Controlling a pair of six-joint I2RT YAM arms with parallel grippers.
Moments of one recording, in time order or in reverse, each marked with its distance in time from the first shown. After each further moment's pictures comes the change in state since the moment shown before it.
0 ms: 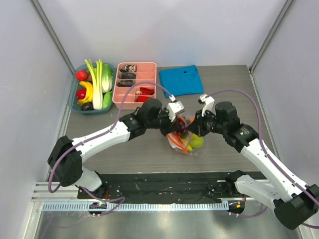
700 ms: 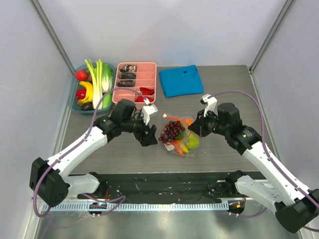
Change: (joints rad) left arm 0.241 -0.253 -0.056 -0.374 0.201 0.049; right arm 0.000 -0.037 0.000 -0.011 0.036 -0.005
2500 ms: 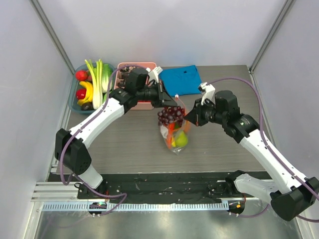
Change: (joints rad) left arm 0.005 0.393 0.460 0.157 0.035 -0.896; right arm 0.001 0.148 0.187 -0.018 -0.008 0.057
